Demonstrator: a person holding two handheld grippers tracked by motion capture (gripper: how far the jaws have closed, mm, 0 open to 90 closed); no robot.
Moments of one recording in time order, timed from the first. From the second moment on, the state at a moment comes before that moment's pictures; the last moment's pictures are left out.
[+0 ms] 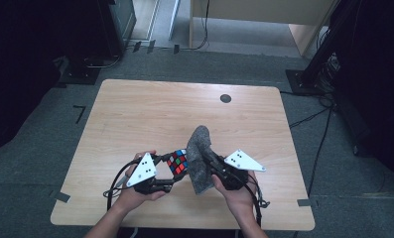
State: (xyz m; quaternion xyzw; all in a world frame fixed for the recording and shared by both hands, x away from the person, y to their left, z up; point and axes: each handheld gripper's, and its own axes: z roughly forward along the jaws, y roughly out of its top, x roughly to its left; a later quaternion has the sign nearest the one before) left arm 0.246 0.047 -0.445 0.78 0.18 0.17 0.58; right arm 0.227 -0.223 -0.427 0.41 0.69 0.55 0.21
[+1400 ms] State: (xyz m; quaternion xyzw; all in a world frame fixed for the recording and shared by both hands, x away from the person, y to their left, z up) left arm 0.241 0.045 -0.443 0.78 0.17 0.18 0.58; right arm 0.218 -0.210 -0.414 0.38 0.70 0.58 0.19
